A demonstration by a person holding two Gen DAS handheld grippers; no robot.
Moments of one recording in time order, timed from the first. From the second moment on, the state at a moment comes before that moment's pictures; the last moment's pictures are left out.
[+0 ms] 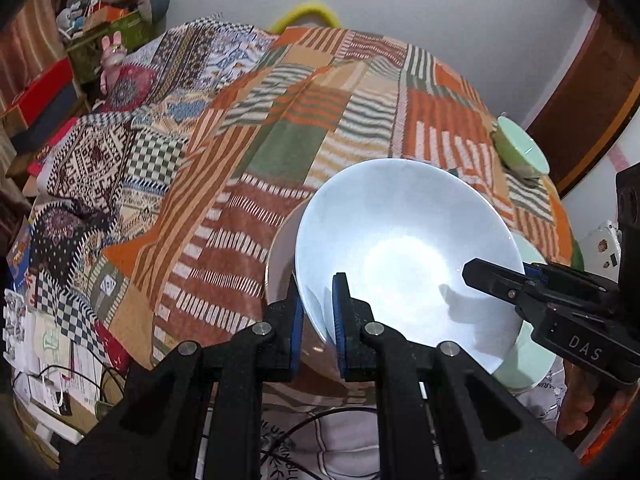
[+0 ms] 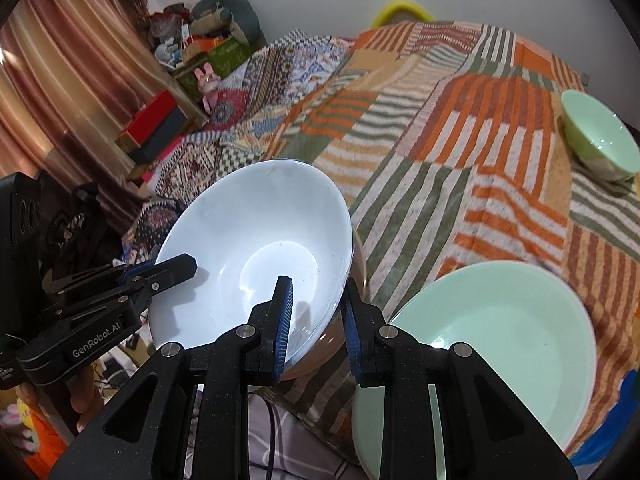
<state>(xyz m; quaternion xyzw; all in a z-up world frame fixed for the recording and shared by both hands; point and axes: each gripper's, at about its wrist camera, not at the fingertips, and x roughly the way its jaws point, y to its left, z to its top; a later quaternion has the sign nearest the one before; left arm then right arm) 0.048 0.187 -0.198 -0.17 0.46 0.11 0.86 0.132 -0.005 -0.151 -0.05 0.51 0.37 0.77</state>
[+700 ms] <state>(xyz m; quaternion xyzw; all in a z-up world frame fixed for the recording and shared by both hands) 0.054 0.204 -0.232 -0.19 0.49 0.12 0.84 0.132 0.013 -0.178 -0.07 0.54 0.36 0.76</state>
